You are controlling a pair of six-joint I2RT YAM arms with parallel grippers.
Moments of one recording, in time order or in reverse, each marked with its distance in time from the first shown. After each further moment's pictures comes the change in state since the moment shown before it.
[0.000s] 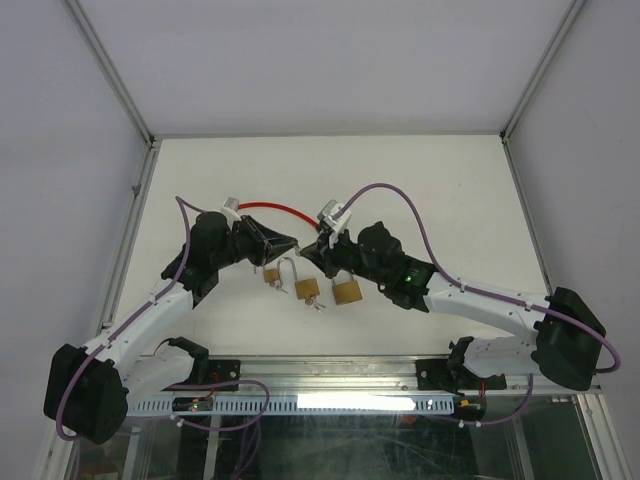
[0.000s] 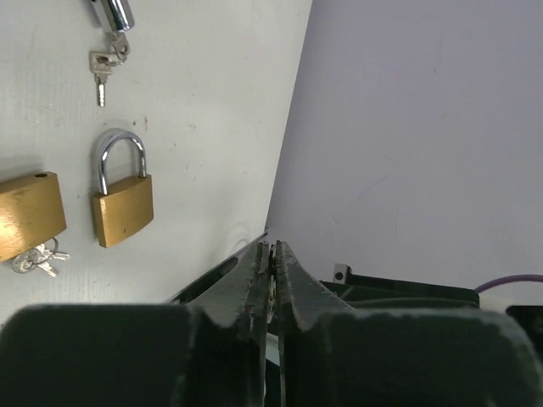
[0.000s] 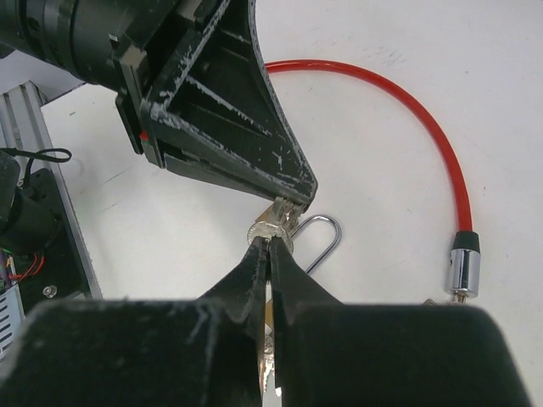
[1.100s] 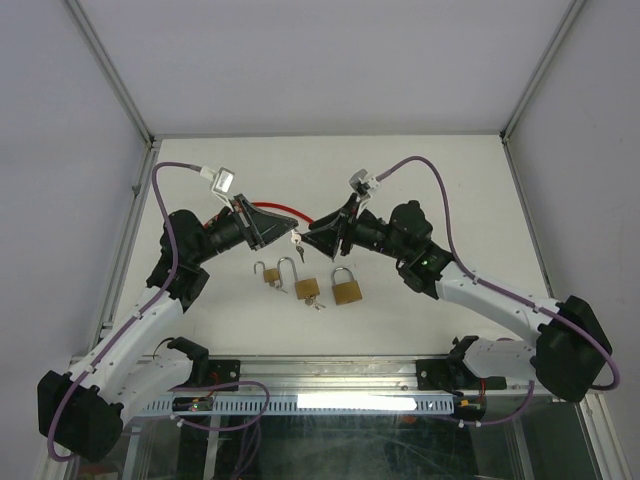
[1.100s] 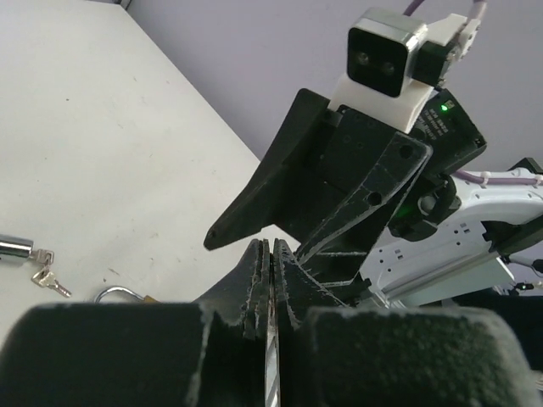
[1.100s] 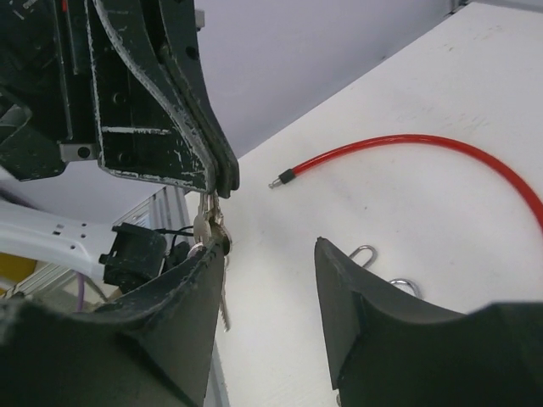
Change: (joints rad) left arm 0.000 -0.119 0.070 0.293 0.185 0.586; right arm -0.211 -0.047 0.000 0.194 -0.338 0.337
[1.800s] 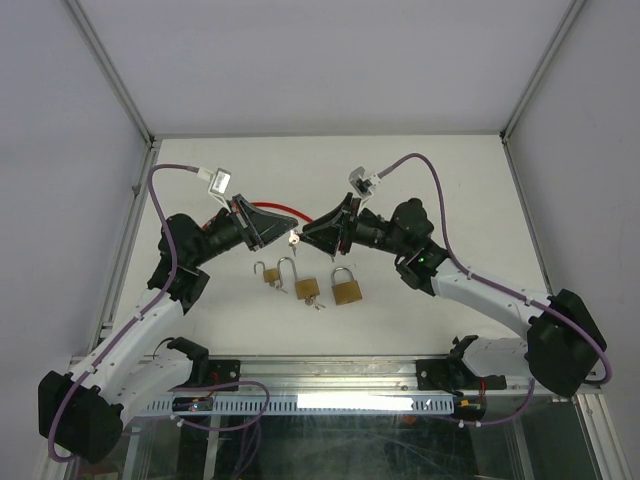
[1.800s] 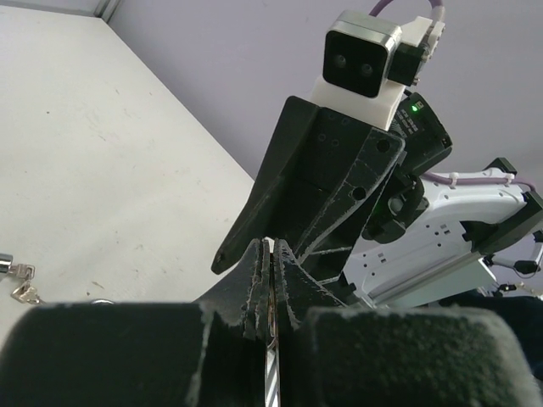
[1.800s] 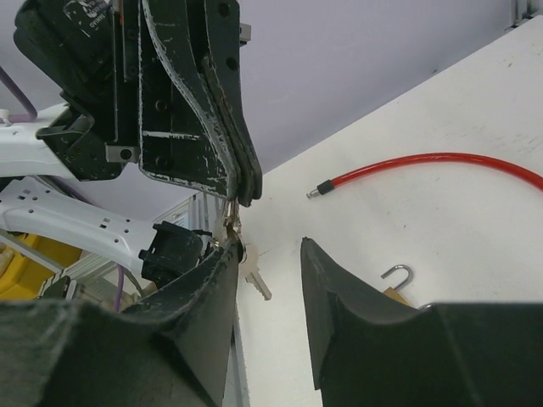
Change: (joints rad) left arm 0.000 -0.007 -0.026 0.093 0.012 -0.053; right arm -0.023 0.049 -0.004 0.137 -0.148 0.084
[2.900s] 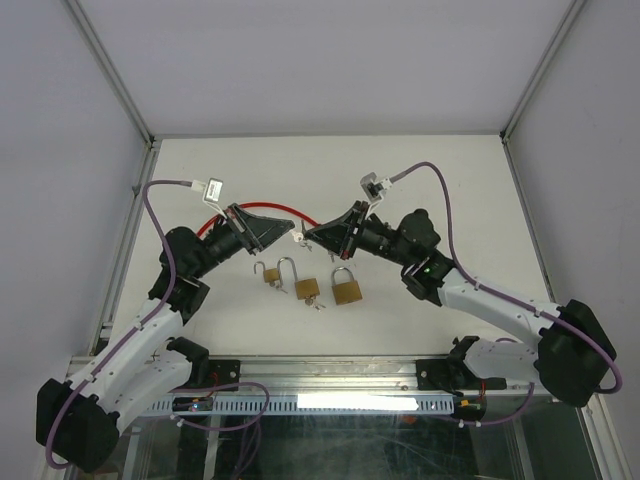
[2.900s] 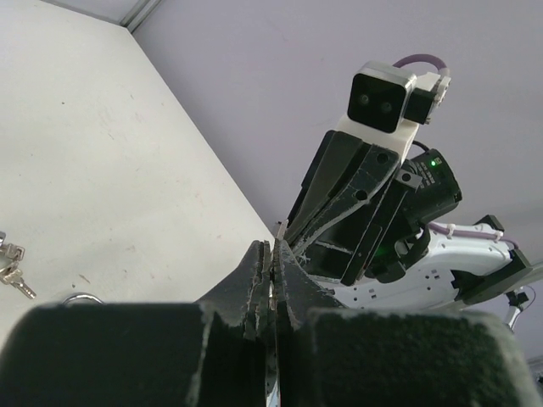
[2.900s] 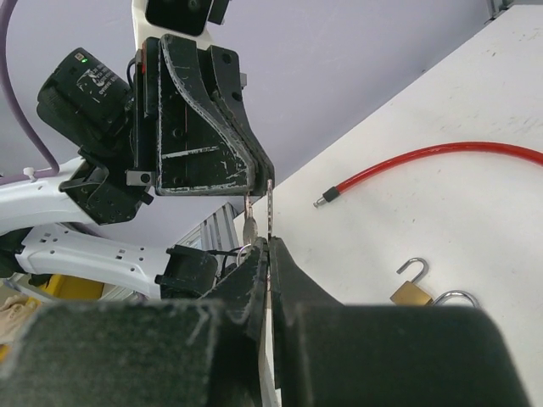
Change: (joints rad) left arm -0.013 -0.068 -0.092 0.025 -0.145 -0.109; right arm 0.017 -0.069 -0.073 0.036 0.119 0.114
